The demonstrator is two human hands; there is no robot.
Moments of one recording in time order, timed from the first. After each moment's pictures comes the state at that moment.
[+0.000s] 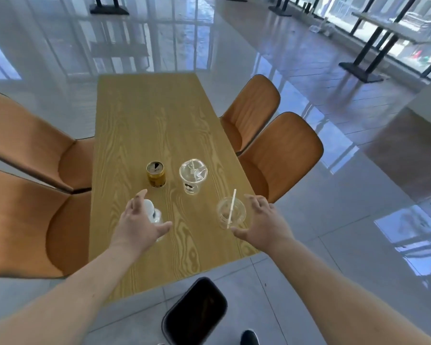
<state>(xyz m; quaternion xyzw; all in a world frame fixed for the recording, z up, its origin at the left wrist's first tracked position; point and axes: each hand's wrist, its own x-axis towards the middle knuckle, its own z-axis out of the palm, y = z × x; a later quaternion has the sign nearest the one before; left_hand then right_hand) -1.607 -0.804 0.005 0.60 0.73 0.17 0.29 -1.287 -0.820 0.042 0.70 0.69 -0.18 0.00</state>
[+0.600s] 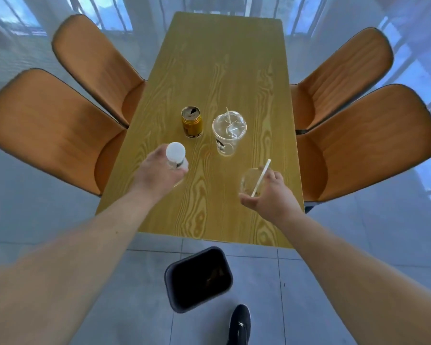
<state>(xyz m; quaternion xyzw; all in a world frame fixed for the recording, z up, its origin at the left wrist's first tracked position) -1.557 -0.796 -0.055 0.50 0.81 0.26 0.18 -1.265 -0.741 -0.076 0.61 0.73 -0.32 -0.03</state>
